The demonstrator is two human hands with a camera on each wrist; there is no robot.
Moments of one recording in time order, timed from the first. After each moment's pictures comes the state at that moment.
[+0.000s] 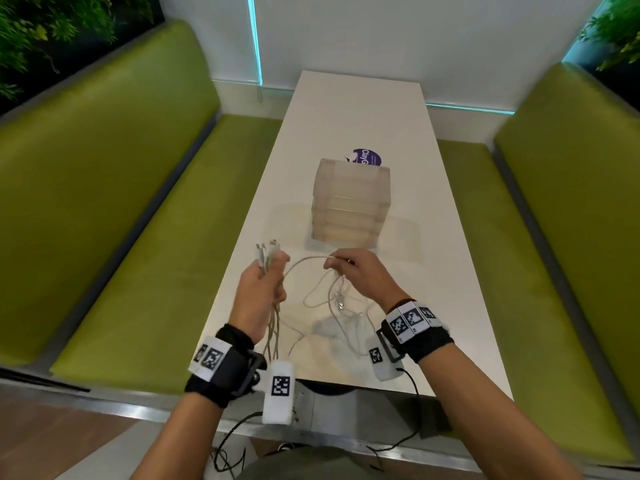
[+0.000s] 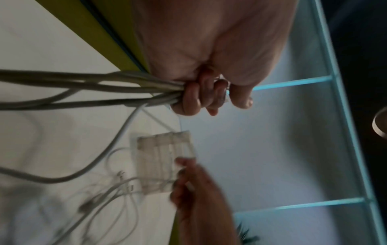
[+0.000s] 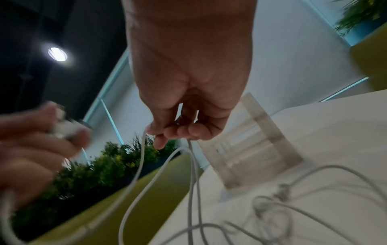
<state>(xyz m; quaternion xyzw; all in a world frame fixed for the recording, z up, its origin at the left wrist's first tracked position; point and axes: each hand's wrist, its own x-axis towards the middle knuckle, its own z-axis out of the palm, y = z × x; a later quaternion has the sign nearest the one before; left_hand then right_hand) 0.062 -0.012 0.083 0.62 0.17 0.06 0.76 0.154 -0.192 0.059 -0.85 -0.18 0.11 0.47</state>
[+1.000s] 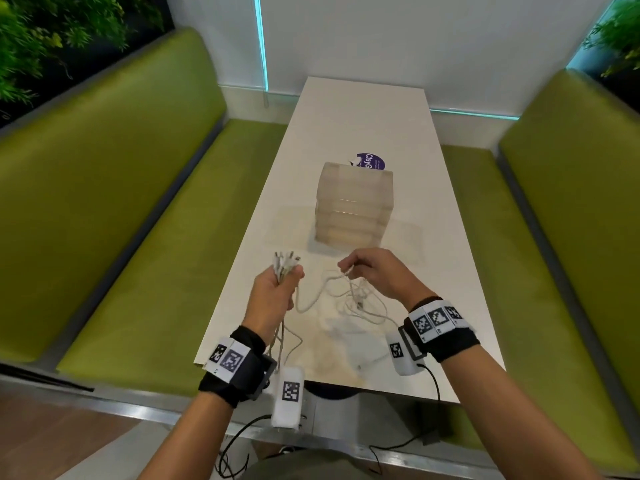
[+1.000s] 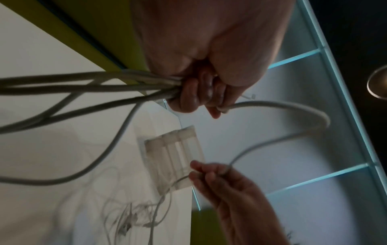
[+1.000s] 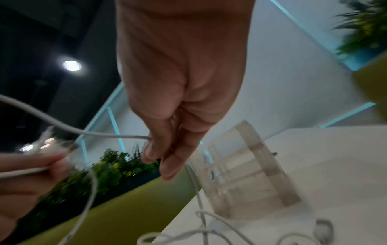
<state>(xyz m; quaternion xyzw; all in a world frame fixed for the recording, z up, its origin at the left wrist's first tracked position) 0.060 -0.023 0.074 0.69 0.16 0.06 0.70 0.157 -0.219 0.074 -0.86 -0.19 0.17 0.45</state>
